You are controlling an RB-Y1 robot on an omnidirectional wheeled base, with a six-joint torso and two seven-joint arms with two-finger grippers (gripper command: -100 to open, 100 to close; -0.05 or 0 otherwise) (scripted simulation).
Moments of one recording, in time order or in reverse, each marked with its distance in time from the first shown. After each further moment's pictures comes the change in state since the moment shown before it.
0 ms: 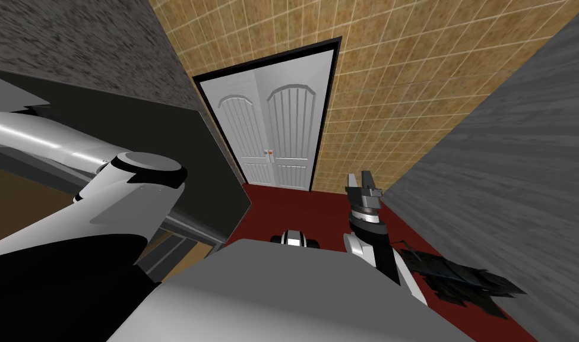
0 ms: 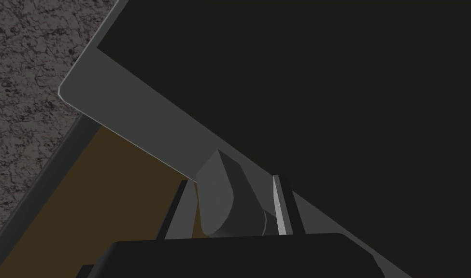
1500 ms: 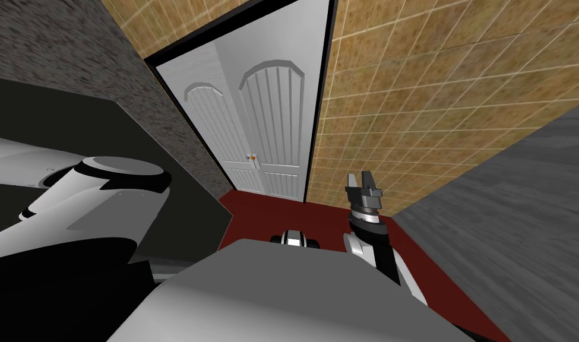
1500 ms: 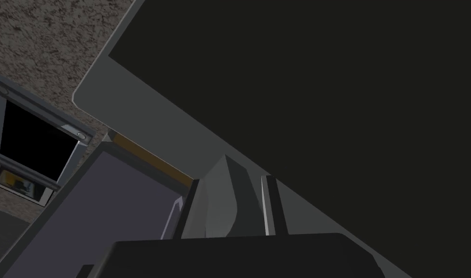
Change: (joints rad) left arm 0.092 0.109 0.070 -0.175 -0.276 0.006 0.075; right arm 0.000 0.000 0.000 0.000 0.000 0.000 0.000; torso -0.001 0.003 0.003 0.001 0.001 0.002
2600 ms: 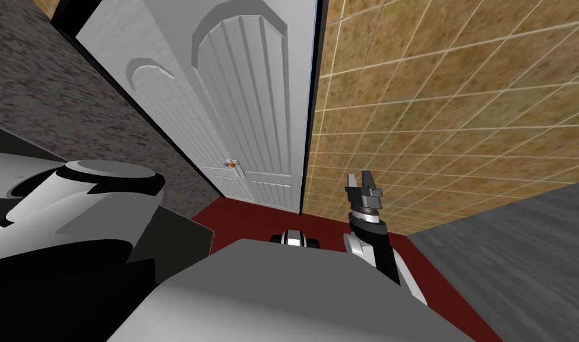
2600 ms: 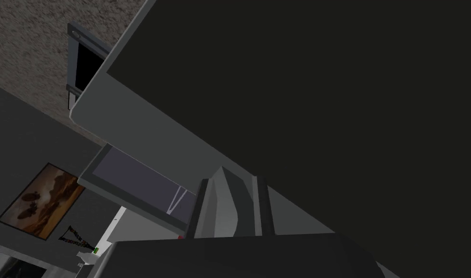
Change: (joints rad) left arm 0.057 0.037 0.065 -0.141 -0.199 -0.008 0.032; right arm 0.000 0.000 0.000 0.000 0.000 0.000 0.000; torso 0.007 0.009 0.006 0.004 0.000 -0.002
